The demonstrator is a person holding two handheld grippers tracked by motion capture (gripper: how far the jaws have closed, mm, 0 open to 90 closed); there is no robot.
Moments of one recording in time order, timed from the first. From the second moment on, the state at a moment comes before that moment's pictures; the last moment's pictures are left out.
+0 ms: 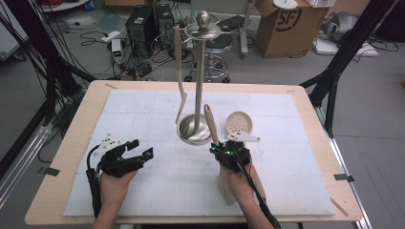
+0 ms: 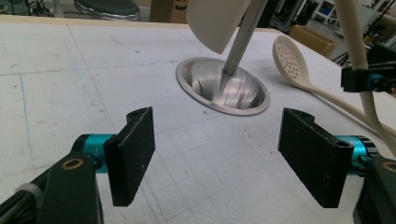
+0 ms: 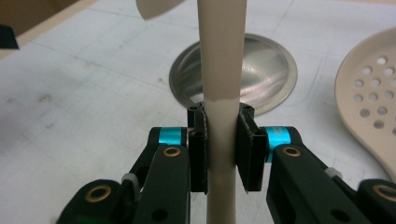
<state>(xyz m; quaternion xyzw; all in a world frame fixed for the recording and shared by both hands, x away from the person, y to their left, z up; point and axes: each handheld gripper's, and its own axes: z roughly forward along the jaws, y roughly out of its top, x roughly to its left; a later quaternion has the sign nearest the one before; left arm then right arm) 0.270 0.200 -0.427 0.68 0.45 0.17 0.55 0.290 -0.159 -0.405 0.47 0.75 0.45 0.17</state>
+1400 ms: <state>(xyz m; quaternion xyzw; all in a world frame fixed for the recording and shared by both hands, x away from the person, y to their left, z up) 0.270 0.201 -0.427 0.68 0.45 0.17 0.55 0.295 -0.160 -0.320 0.42 0.69 0.55 0.22</state>
